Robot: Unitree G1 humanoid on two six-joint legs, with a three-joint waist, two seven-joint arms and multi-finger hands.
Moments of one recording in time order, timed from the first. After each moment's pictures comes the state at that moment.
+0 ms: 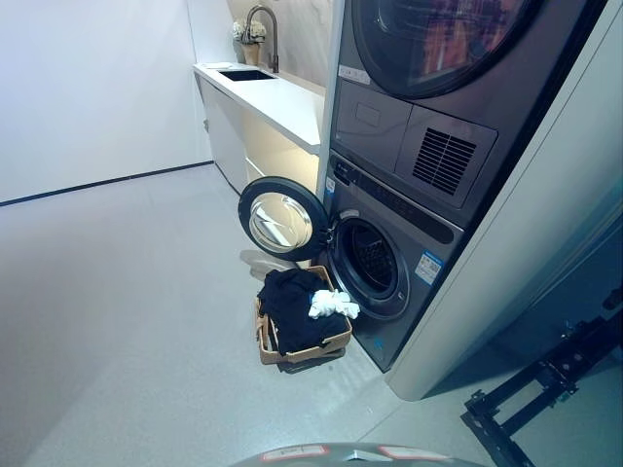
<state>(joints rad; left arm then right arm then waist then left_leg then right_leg) 0.07 0.21 -0.08 1.40 -0.16 0.00 0.12 0.08 -0.21 -0.02 1.42 0.36 0.00 -0.21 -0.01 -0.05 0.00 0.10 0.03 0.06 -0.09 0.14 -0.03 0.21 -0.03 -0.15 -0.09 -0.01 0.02</state>
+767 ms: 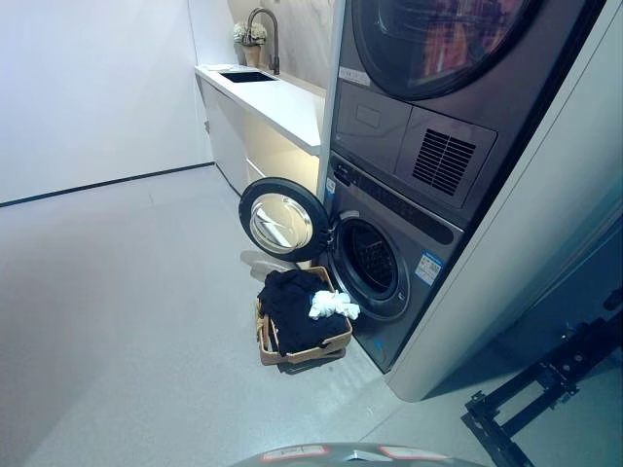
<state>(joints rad) 0.08 0.21 -0.08 1.40 -0.16 0.00 0.12 0.08 -0.21 -0.02 1.43 0.35 0.00 -0.21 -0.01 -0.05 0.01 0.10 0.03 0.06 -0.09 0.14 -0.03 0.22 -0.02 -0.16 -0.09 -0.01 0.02</state>
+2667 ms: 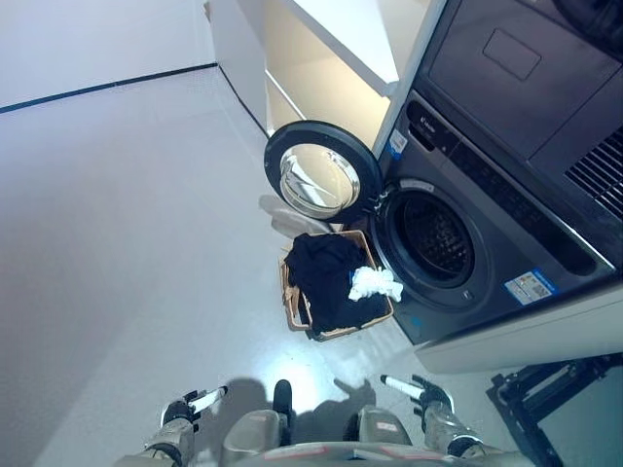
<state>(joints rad) -0.14 0.24 -0.09 1.36 -0.35 -0.02 0.15 -0.14 -0.18 0.09 1.28 0.36 -0.07 -0.21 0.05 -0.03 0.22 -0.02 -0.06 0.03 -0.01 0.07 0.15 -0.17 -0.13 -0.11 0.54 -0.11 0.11</state>
